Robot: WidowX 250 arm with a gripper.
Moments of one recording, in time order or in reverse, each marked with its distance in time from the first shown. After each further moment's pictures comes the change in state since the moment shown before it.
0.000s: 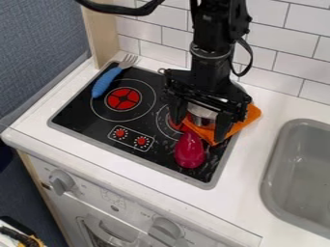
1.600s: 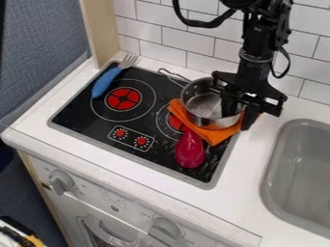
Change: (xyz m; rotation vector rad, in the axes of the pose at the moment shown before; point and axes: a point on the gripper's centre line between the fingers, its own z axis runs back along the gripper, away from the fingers) arm 0.077 -0.025 -0.051 -0.003 0.057 -0.055
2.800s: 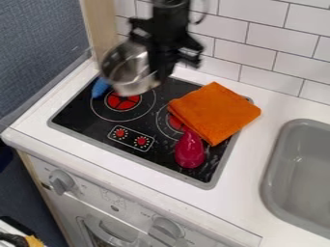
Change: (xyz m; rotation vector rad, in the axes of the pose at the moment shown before) arm -0.065 0.114 0.074 0.133 -0.148 0.107
